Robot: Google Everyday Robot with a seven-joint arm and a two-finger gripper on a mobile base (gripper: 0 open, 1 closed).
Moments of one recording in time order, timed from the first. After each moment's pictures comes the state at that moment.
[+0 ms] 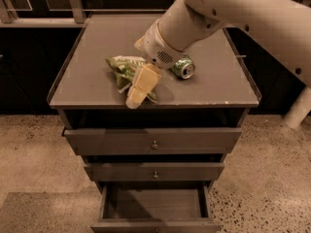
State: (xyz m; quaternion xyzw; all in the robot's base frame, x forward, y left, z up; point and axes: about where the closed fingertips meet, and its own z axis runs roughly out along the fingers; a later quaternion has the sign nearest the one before) arm 0.558 0.037 0.916 -0.65 0.67 0.16 0.31
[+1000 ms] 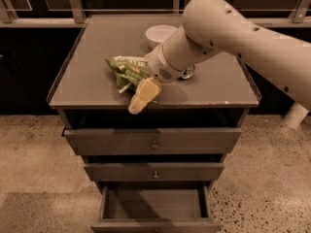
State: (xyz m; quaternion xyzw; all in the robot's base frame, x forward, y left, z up) arm 0.593 0.025 0.862 -0.60 0.71 0.16 0.33
